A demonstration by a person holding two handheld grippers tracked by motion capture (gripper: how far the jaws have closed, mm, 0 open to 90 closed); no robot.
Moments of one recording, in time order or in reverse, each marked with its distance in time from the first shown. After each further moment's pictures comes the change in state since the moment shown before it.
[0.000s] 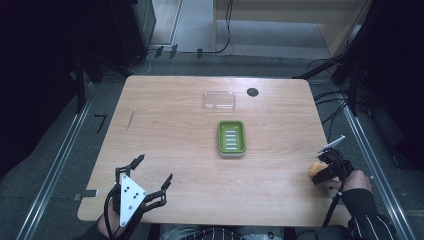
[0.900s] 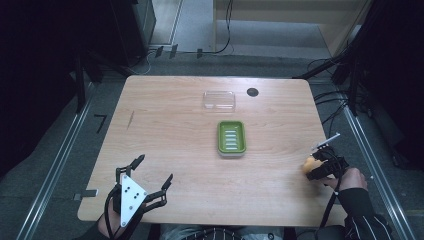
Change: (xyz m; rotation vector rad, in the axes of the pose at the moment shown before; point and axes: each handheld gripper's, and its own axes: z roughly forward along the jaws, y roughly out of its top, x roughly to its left) left arm -0.001 0.001 0.000 0.005 0.003 0.004; right arm 0.019 0.008 -0.014 -0.090 -0.005 -0.078
